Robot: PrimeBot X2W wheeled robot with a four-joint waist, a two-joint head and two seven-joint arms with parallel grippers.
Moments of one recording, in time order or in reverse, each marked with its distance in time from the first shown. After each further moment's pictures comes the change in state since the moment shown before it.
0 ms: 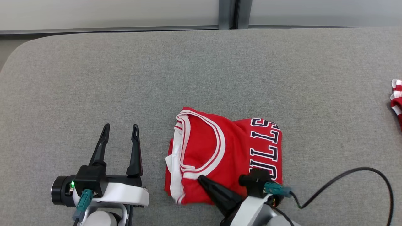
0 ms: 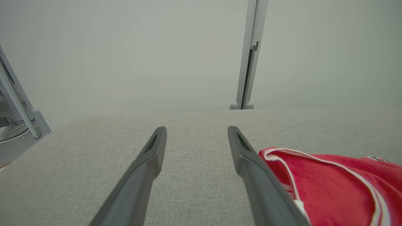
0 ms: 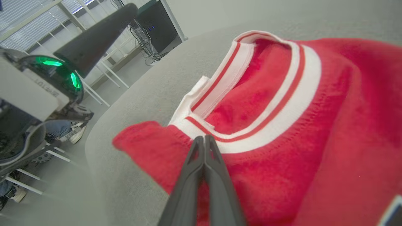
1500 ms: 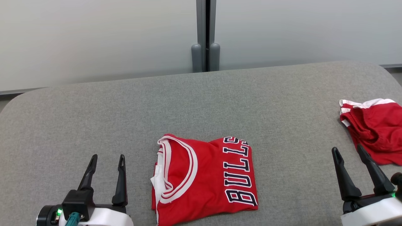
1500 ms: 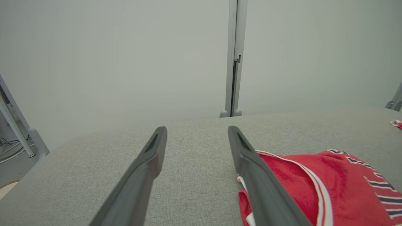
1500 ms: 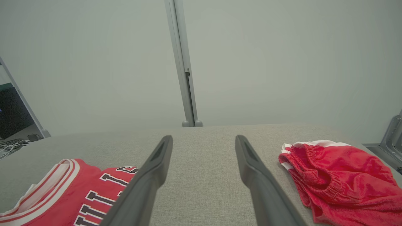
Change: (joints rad) left arm 0.127 0.084 0.015 -0.011 -0.037 -0.001 0.031; right arm 0.400 -0.143 -0.768 -0.367 -0.228 0.000 -0.001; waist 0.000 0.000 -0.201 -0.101
